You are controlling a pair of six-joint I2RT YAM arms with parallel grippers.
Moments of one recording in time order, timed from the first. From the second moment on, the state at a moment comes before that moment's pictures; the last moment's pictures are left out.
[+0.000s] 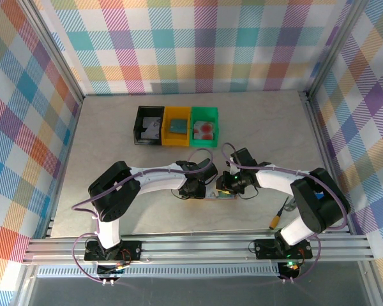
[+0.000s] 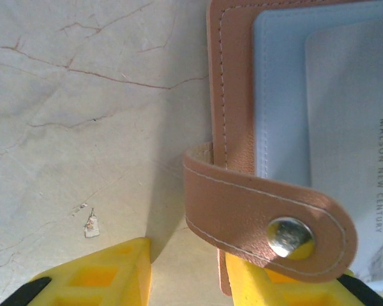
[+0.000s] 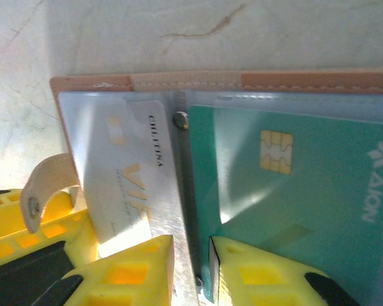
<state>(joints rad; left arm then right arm) -0.97 1.88 1.18 -0.69 -0.09 -0.87 0.52 1.54 0.68 -0.26 -0.47 0.71</state>
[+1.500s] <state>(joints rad) -0.97 1.88 1.18 -0.69 -0.09 -0.87 0.51 1.53 0.56 0.00 -0.63 0.73</state>
